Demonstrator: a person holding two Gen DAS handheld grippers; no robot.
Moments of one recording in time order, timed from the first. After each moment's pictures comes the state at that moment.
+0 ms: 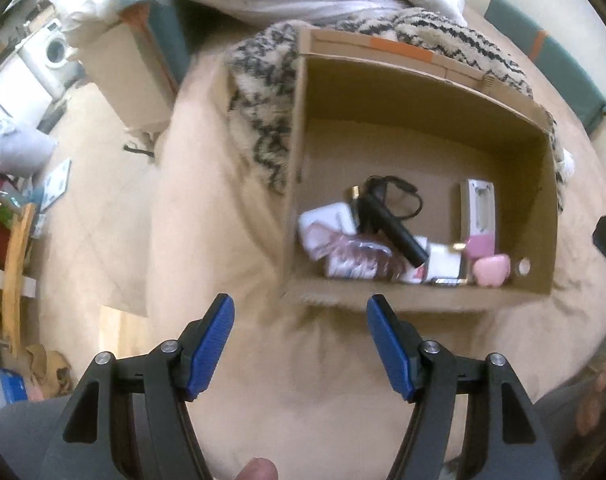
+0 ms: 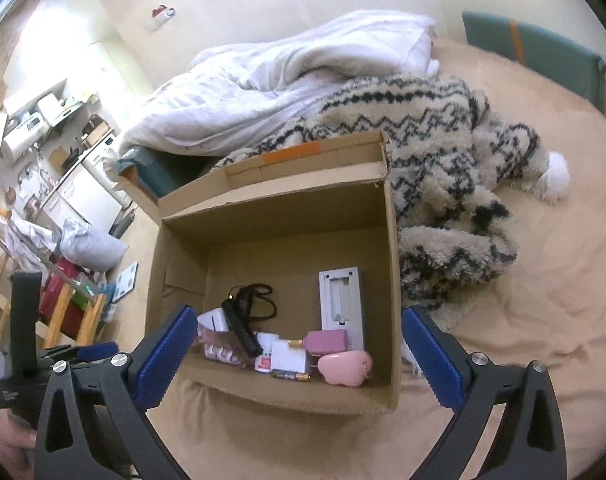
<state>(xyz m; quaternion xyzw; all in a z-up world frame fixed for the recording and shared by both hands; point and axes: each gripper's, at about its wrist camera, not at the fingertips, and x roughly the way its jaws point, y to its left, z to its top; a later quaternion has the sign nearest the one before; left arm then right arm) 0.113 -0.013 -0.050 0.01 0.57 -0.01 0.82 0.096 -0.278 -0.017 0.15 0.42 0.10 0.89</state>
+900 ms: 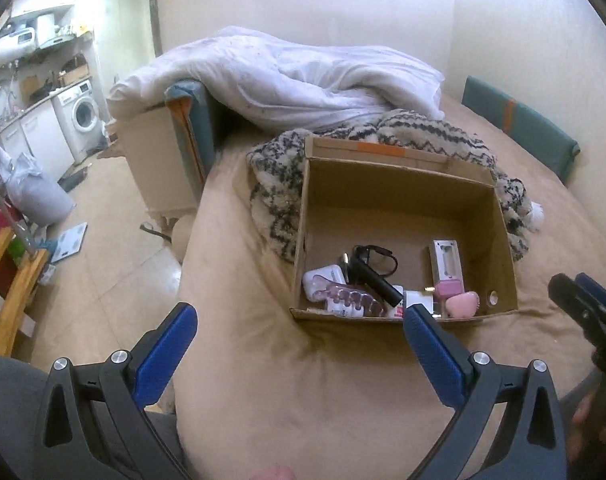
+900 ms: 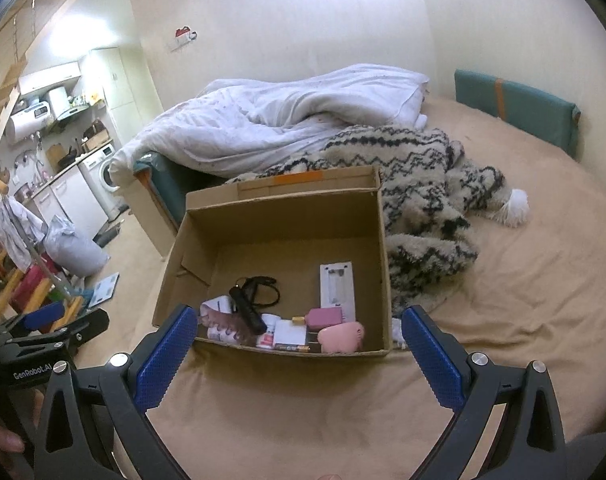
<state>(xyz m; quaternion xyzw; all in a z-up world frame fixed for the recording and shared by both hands) 0.033 -0.005 -0.003 0.00 0.39 -0.01 0.92 0.019 -0.248 -0.003 0.09 0.35 0.06 0.93</state>
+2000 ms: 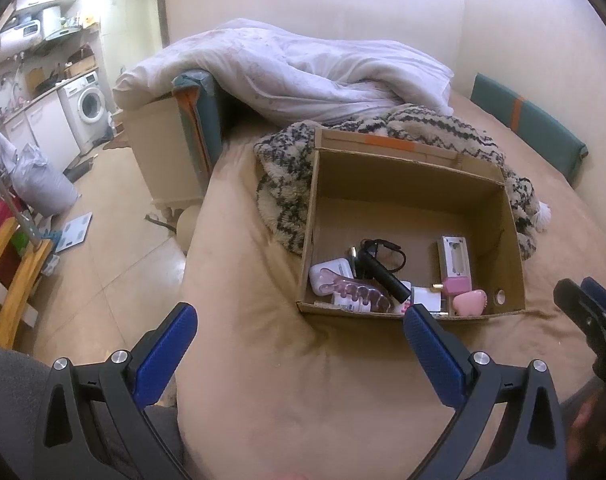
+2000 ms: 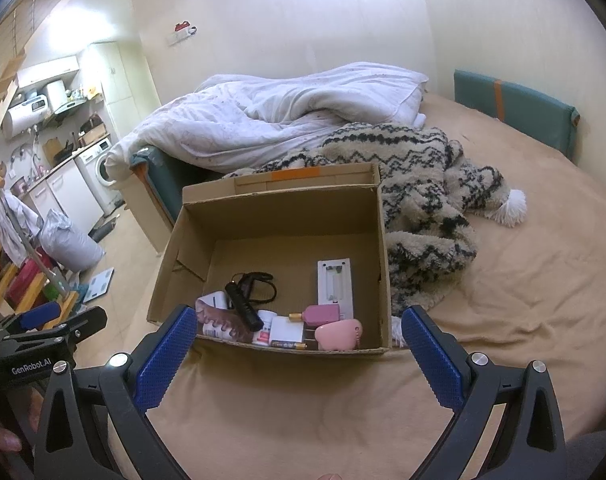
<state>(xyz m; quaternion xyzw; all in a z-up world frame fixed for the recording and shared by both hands) 0.035 -0.002 -0.010 0.00 0.40 0.00 0.91 0.020 -0.248 -0.007 0.09 0.35 0.05 0.93</state>
